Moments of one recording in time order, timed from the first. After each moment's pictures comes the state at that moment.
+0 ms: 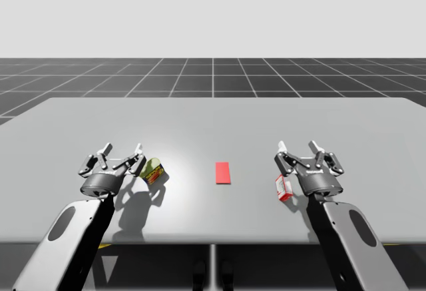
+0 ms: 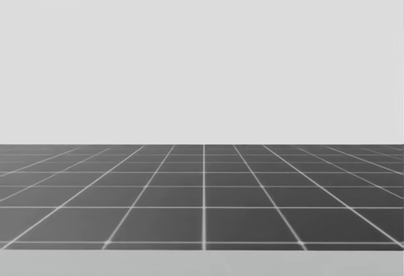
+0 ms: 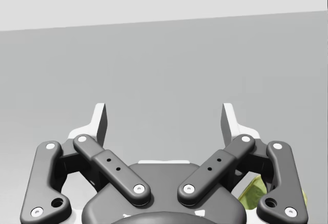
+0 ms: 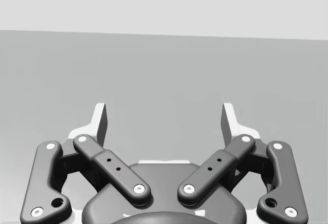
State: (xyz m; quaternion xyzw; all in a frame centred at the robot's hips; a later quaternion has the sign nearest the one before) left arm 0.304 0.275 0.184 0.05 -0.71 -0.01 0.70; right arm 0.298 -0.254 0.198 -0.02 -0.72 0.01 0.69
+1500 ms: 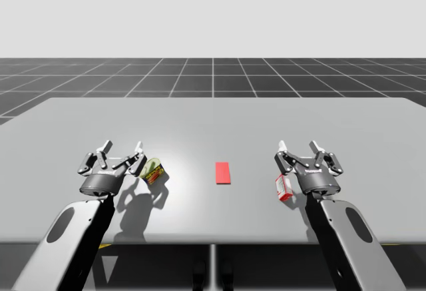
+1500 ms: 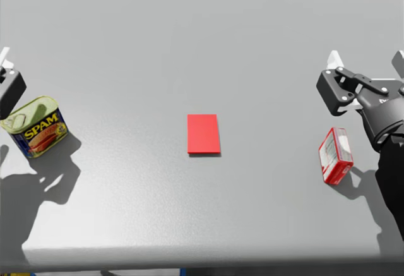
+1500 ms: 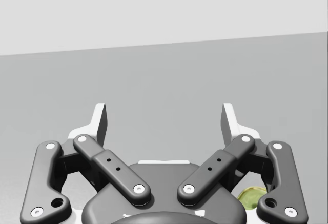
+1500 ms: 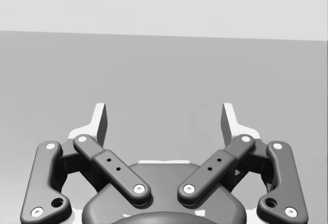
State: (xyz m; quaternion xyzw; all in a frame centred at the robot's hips) left arm 0.302 0.271 0.189 0.04 -0.73 -0.02 0.68; right arm 0.303 -0.255 0.193 -0.04 -0.72 0.00 0.69
